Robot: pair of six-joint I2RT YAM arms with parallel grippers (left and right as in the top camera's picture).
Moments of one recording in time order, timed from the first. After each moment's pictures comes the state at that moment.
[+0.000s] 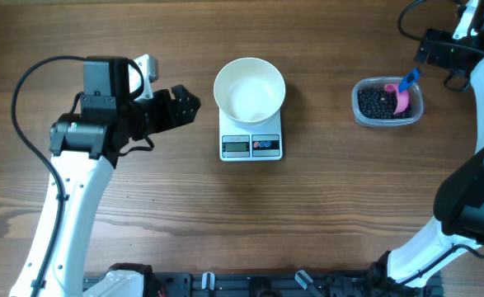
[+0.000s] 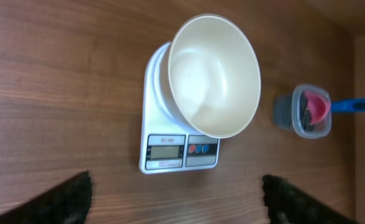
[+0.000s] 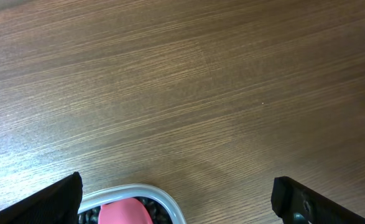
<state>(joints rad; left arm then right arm) -0.10 1.32 1.23 -0.84 0.40 -0.39 -0.31 1.93 1.71 -0.75 0.03 0.01</state>
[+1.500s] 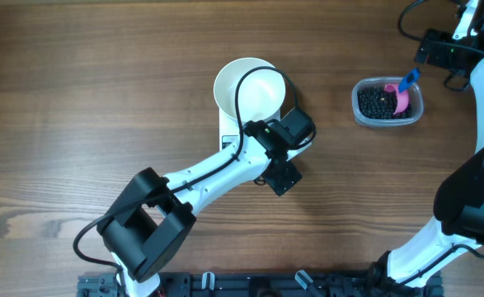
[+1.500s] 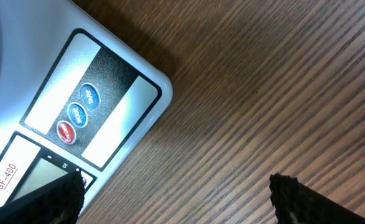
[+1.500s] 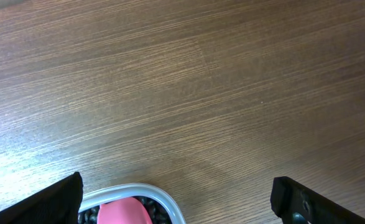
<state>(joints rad) -0.85 1.89 1.33 -0.80 -0.06 0.07 -0.31 1.93 1.71 -0.75 0.03 0.01</state>
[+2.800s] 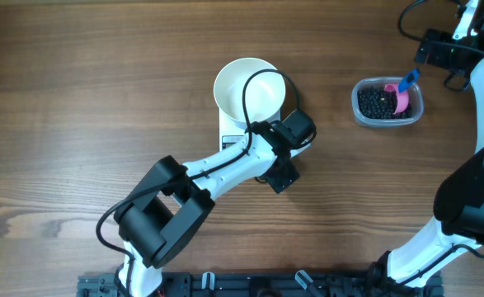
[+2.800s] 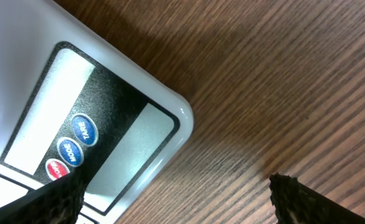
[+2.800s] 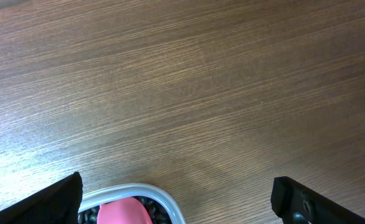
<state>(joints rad) -0.84 1.99 1.33 -0.73 -0.10 0.10 -0.31 1.93 1.71 -0.75 0.03 0.01</state>
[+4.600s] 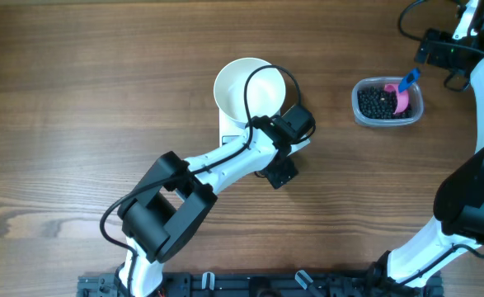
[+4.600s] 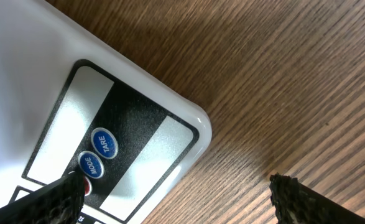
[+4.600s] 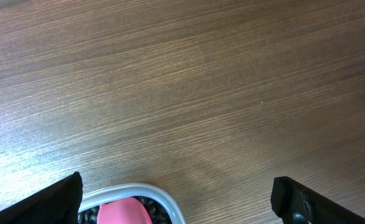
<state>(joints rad) -0.82 2.03 1.37 -0.75 -0.10 0.16 -0.31 1.93 1.71 -0.75 0.03 0.01</state>
